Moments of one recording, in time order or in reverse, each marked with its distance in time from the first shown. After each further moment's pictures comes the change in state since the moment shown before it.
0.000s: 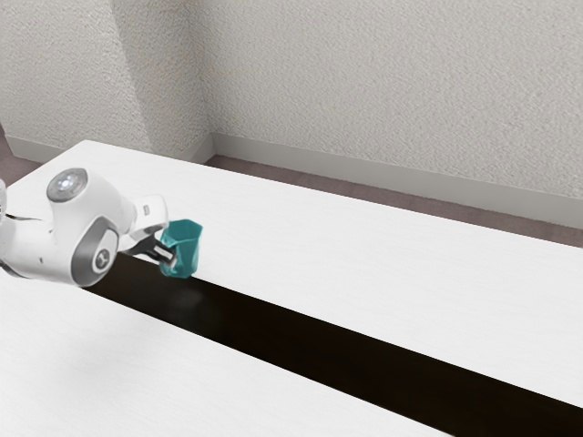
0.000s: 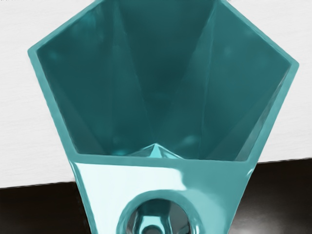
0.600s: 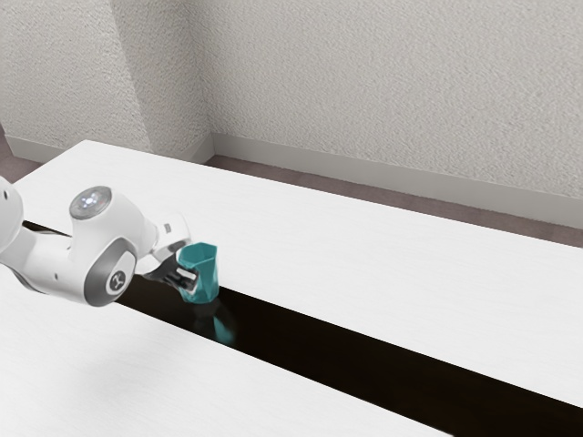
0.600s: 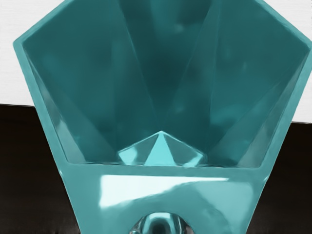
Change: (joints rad) arm -0.083 0.001 -0.014 -0.060 0.004 -0.021 -0.258
